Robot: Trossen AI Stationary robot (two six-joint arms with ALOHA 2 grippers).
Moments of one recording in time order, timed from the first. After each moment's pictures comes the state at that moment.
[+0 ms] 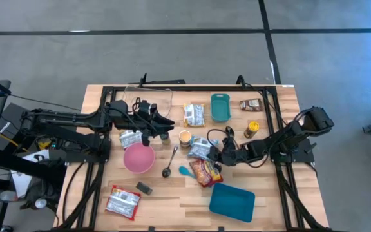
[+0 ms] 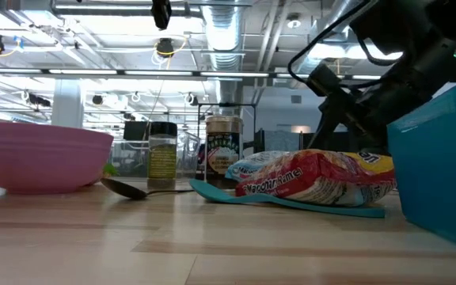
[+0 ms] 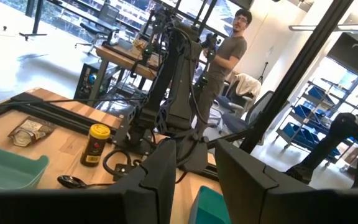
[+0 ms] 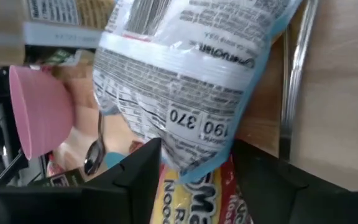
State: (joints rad) left arm 0.05 1.07 0.78 0.32 0.10 -0.43; right arm 0.30 1.57 0.55 0.20 0.38 1.83
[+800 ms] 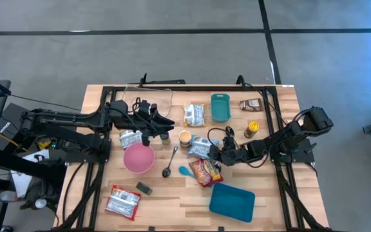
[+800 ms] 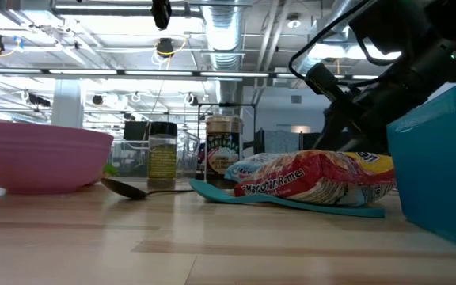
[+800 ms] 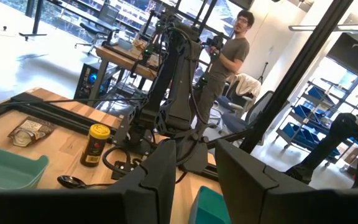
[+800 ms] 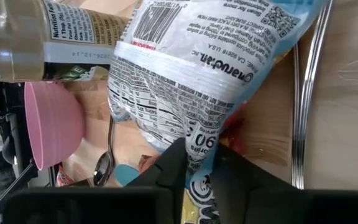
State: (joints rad) left arm 0.05 1.07 0.78 0.32 0.10 -0.43; right arm 0.30 1.57 0.55 0.22 0.42 1.83
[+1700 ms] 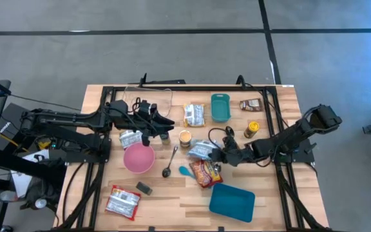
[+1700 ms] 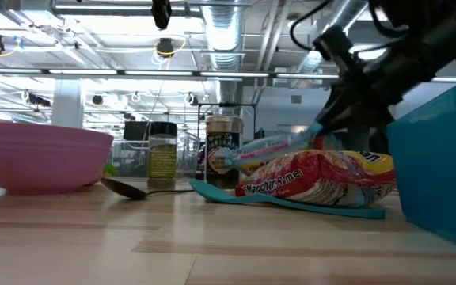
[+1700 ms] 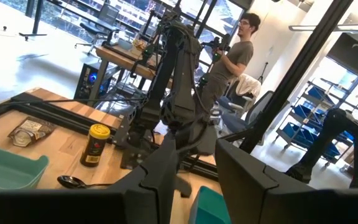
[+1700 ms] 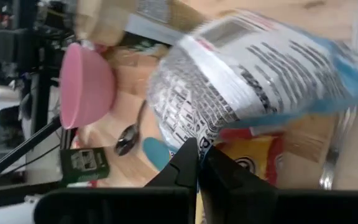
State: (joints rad) left arm 0.05 1.07 0.78 0.32 0.10 -0.43; right arm 0.34 1.44 0.55 0.20 0.45 1.58
